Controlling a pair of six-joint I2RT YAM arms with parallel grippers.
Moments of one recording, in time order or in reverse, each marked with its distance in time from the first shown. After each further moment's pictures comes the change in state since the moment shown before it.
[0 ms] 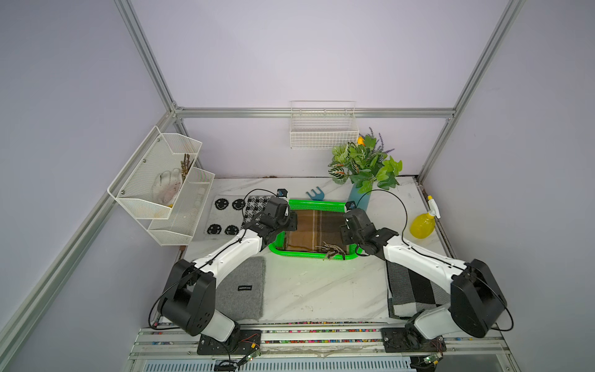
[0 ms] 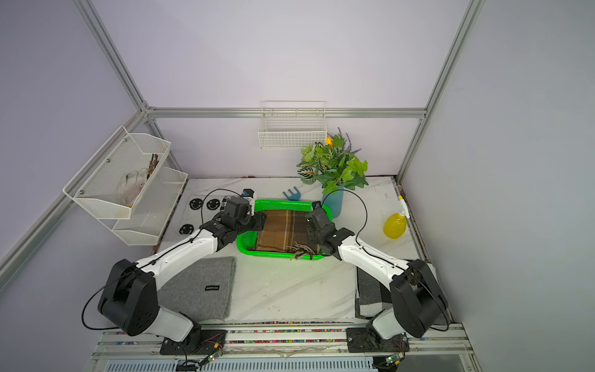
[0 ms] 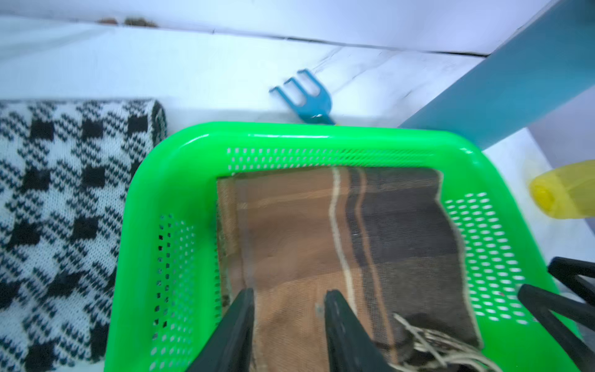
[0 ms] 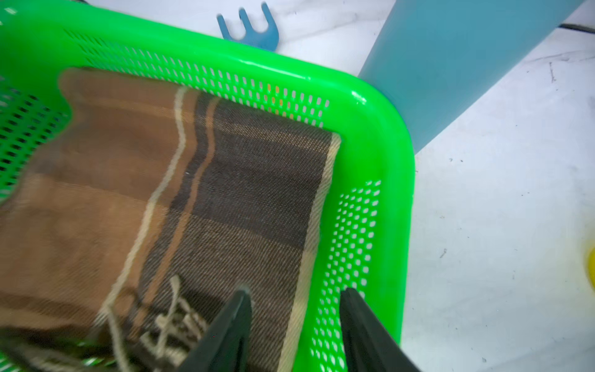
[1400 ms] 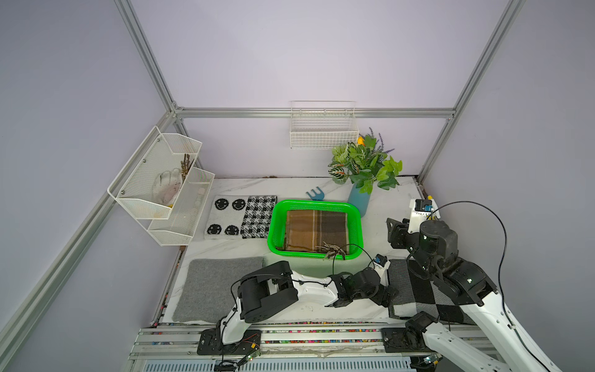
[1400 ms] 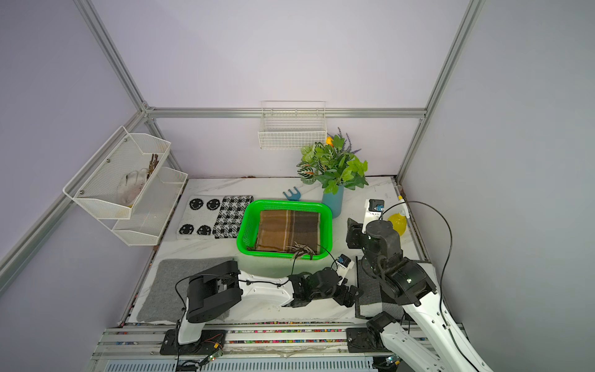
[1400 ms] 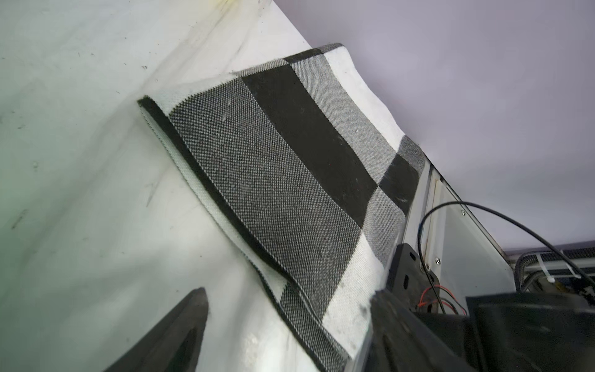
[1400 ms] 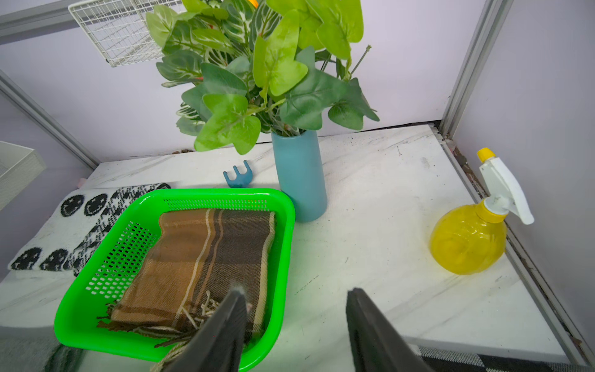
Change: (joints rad) left arm -0.745 0.605 0.184 0.521 0.074 -0.300; right arm -0.130 -0.664 0.009 -0.303 0.021 0.035
